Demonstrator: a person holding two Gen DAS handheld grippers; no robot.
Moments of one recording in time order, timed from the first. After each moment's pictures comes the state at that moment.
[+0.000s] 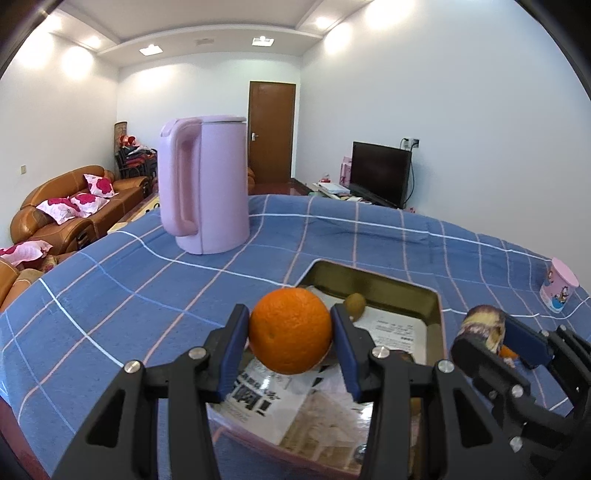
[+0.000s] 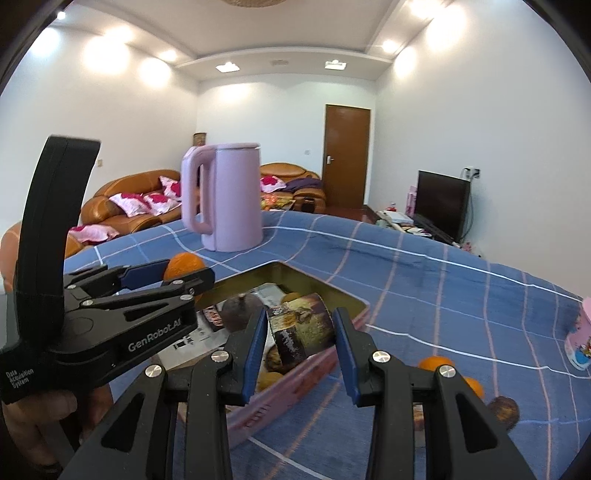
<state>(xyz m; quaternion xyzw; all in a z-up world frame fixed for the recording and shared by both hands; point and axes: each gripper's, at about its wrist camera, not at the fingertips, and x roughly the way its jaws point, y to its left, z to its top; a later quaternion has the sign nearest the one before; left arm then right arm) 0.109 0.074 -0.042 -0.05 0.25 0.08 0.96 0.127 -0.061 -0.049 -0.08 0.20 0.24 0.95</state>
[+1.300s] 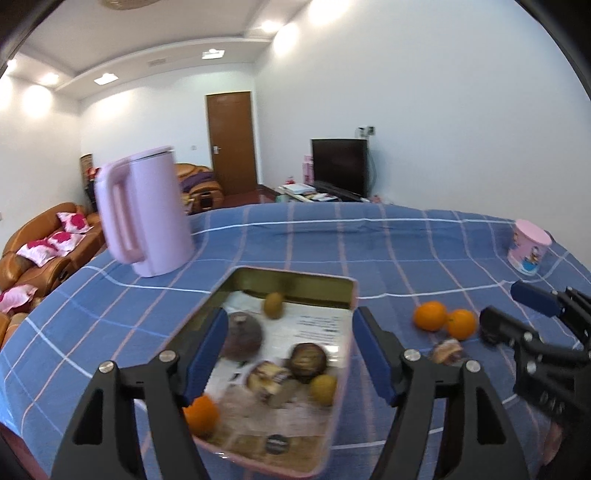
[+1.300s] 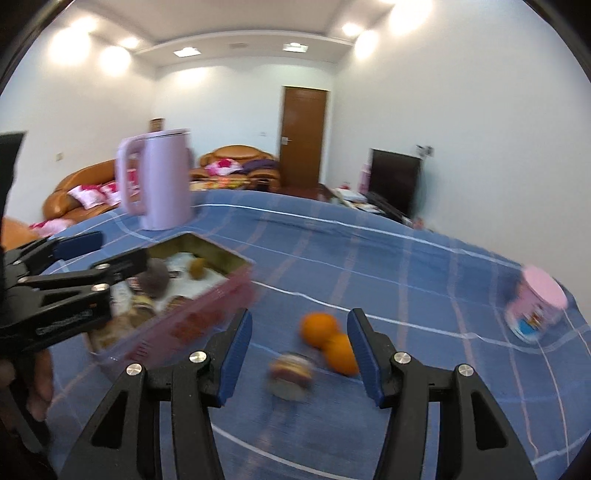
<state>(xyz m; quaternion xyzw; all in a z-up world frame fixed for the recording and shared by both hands) 0.100 -0.014 -0.028 0.02 0.24 0.01 0.97 0.132 -0.179 -0.049 -0.07 0.24 0.12 0.96</state>
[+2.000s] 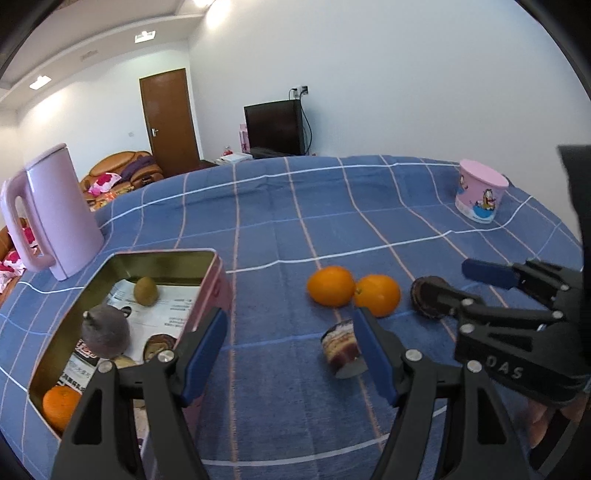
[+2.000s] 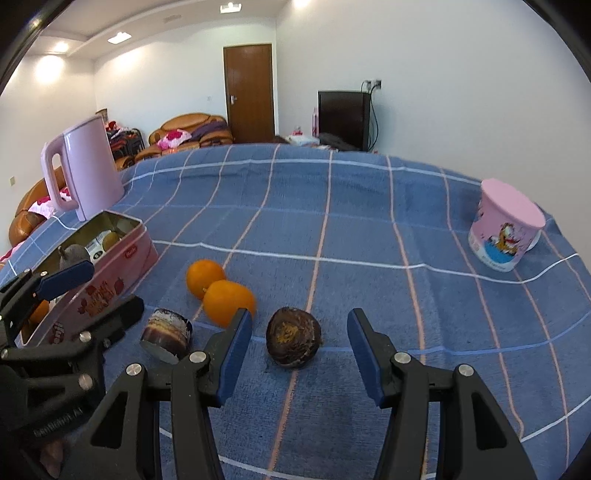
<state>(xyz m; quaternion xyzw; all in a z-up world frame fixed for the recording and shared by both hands) 0.130 -0.101 -0.058 0.06 0.31 -0.09 0.94 0.174 -0.237 -0.078 -0.02 0.36 0.06 0.93</state>
